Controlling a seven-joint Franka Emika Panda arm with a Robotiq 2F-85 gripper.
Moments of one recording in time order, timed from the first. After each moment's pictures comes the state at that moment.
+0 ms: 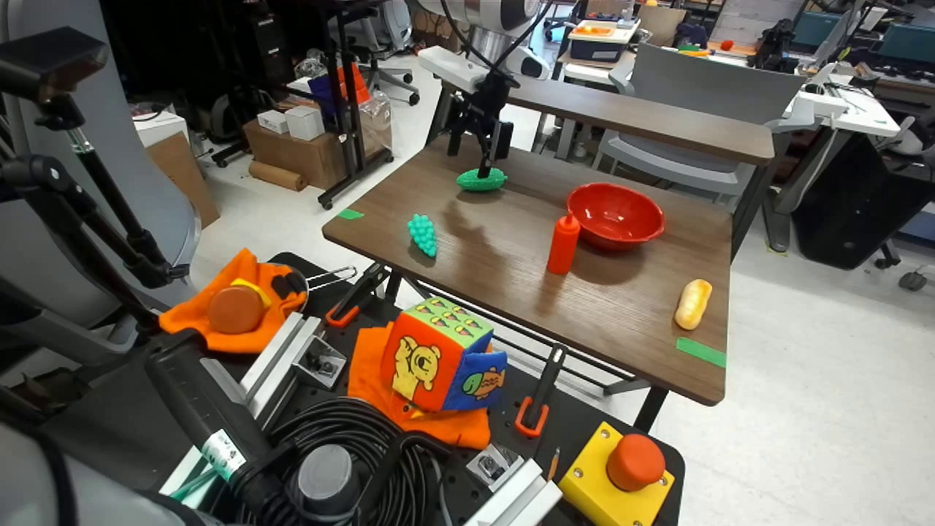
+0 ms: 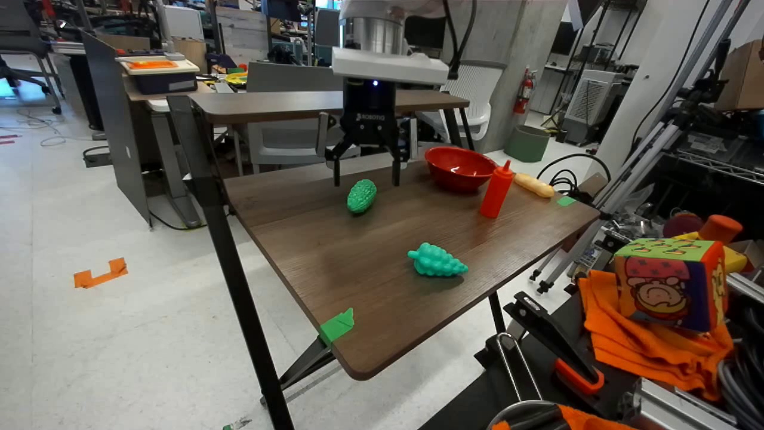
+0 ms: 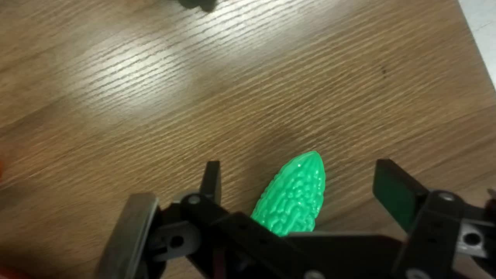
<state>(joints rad) 0.20 0.81 0.03 -1.53 0.10 2.14 0.54</state>
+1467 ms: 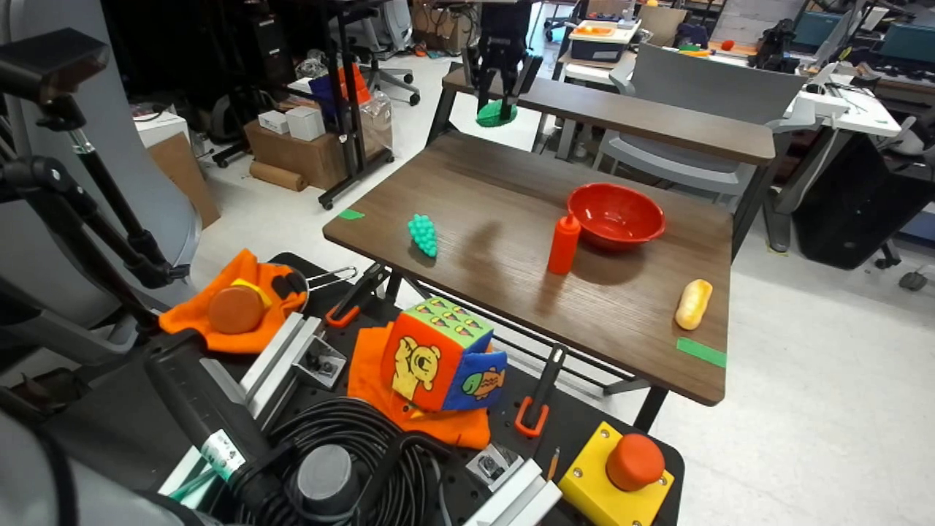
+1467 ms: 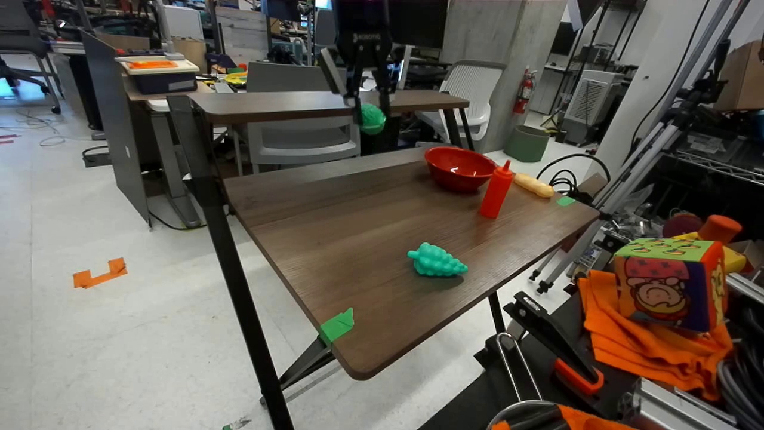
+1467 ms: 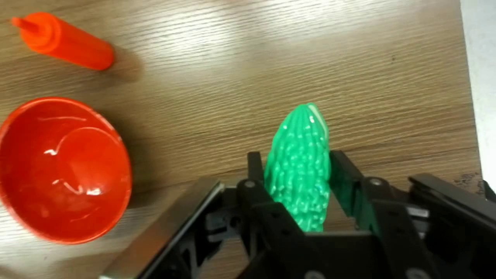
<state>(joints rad) 0.24 0.79 -0.03 -1.26 -0.03 1.80 0.36</state>
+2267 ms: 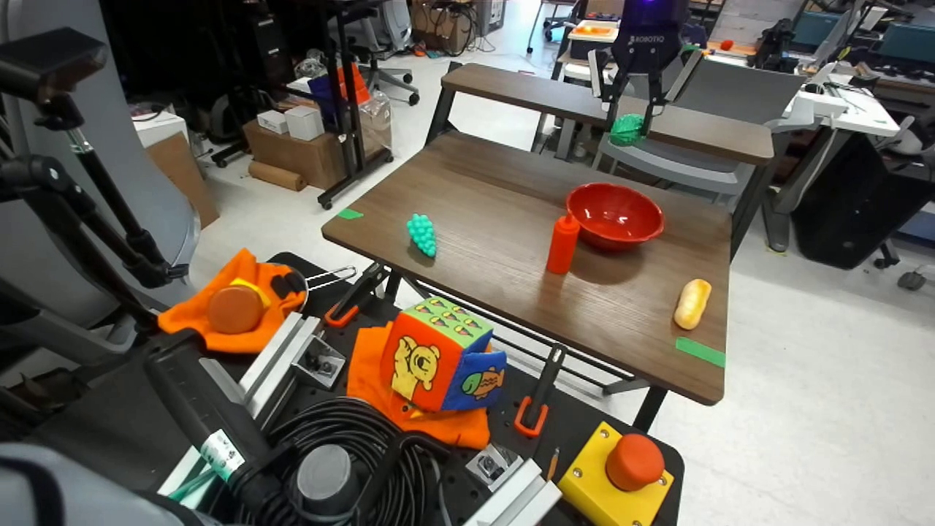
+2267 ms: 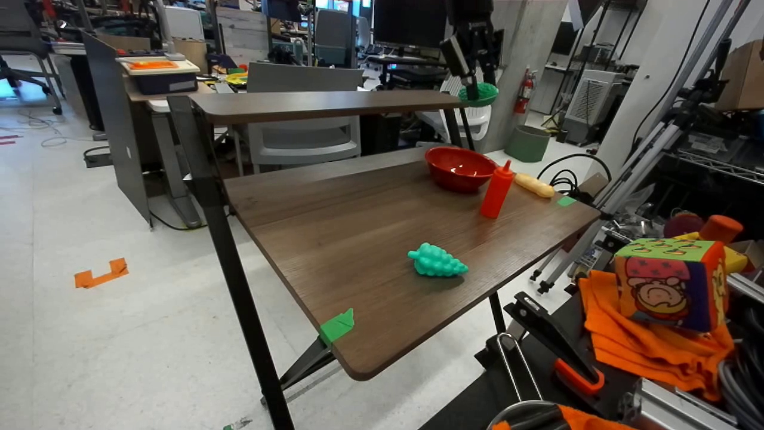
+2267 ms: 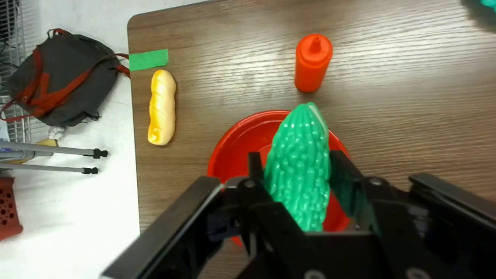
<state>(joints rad) 0.01 0.78 -0.07 -1.20 -0.16 1.60 0.04</state>
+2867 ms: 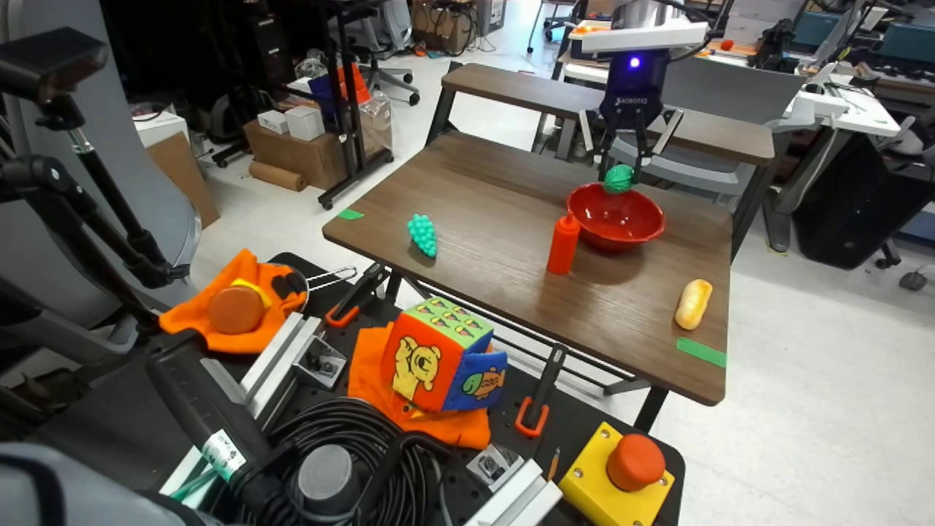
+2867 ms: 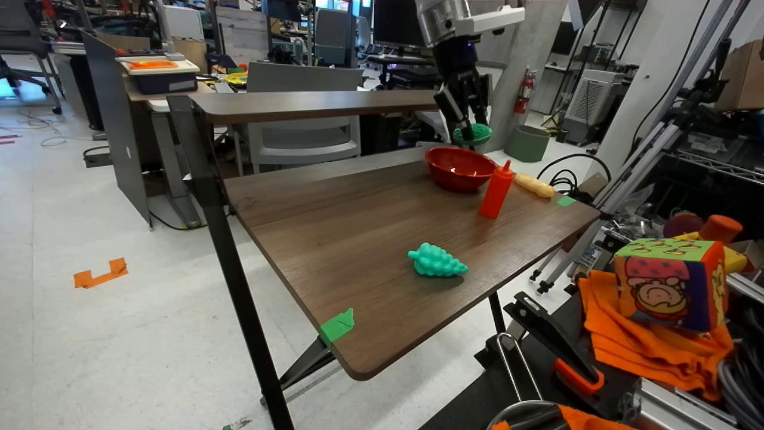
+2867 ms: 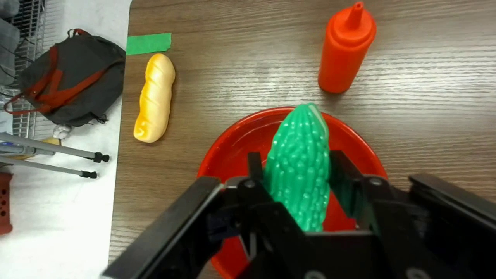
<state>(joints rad) 0.02 0.98 -0.07 -1.06 -0.21 1.57 -0.02</state>
